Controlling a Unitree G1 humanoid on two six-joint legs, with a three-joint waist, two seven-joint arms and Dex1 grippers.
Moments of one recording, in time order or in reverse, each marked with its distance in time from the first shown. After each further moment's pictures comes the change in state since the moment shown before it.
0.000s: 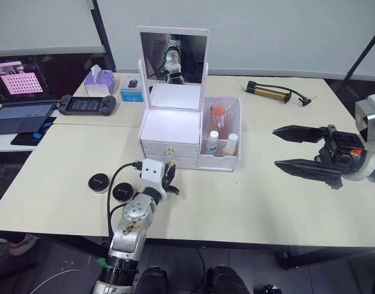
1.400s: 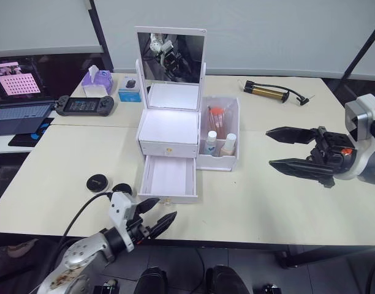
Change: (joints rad) left arm 0.512 0.437 0.187 -0.553 -0.527 0.220 -0.443; right arm -0.030 0.029 0.052 0.050 -0.007 -0.004 0.014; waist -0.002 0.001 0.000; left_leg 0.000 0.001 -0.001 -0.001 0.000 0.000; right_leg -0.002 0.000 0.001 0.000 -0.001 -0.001
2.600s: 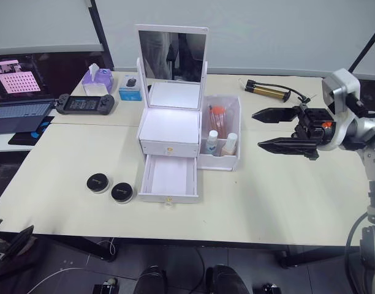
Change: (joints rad) left arm 0.196 0.175 0.757 0.729 0.116 -0.415 -0.281; right arm -0.386 0.068 0.242 0.331 -0.230 -0.120 0.234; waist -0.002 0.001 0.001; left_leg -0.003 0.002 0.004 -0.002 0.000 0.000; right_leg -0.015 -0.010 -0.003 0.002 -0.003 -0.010
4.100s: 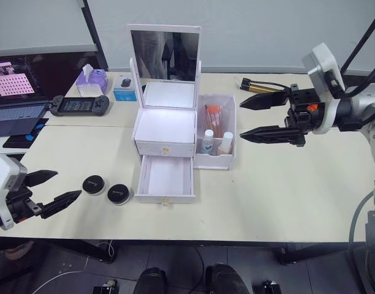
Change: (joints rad) left arm -0.222 0.264 -0.101 -0.525 -0.142 0.601 0.011; right arm -0.171 -0.044 0.101 -0.146 -0.070 0.190 -0.181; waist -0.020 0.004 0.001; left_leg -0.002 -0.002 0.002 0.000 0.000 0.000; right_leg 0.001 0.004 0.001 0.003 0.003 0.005
